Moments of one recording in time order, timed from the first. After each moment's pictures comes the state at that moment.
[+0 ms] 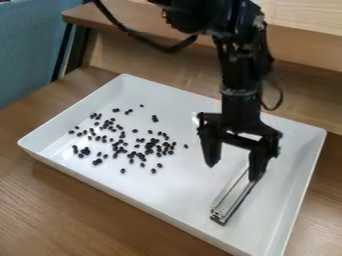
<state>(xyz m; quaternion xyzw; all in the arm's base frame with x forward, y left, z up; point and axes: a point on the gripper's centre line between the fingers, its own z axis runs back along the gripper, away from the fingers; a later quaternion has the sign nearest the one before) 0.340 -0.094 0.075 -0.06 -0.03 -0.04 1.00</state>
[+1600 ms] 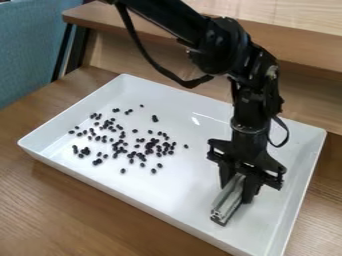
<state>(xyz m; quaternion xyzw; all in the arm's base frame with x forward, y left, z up) 0.351 -0.096 0.028 -0.02 -0.03 -0.06 1.00</state>
